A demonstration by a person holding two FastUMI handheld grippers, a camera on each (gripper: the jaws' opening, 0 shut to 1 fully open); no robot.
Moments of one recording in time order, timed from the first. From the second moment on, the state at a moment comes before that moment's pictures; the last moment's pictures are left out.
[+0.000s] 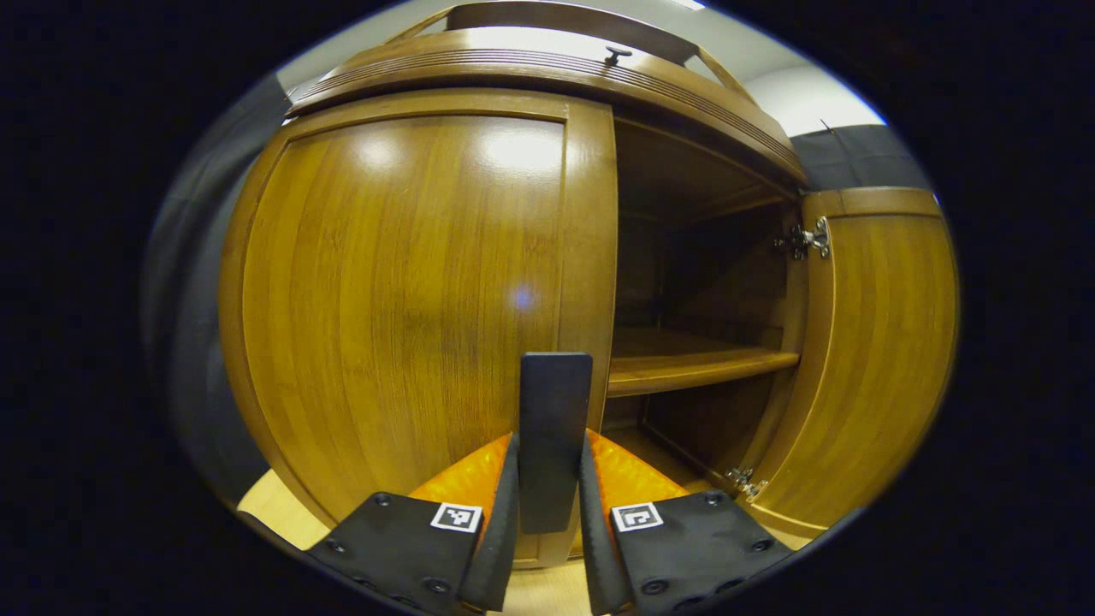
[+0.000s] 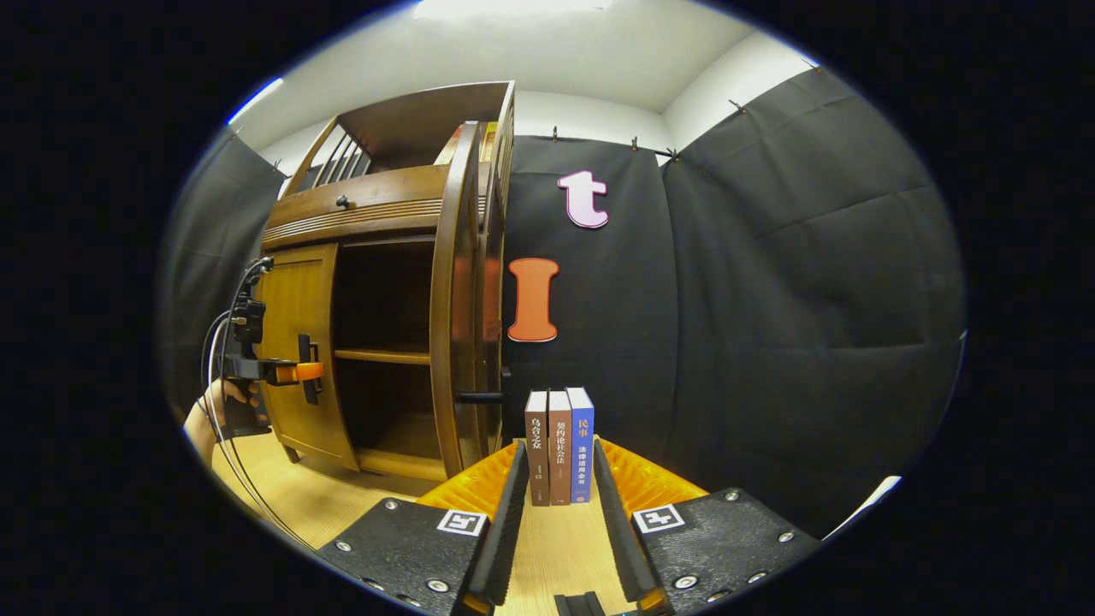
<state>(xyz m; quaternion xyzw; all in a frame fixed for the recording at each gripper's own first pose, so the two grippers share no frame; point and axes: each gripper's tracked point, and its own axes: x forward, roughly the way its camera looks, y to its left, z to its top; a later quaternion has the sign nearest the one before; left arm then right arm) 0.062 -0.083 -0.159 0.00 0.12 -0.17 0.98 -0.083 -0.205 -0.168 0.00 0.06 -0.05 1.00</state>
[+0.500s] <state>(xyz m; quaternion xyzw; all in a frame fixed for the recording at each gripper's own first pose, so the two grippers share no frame) 0.031 -0.081 -0.155 -0.01 0.14 -0.20 0.97 -0.099 -0.186 -0.152 0.01 0.06 -0.07 1.00</state>
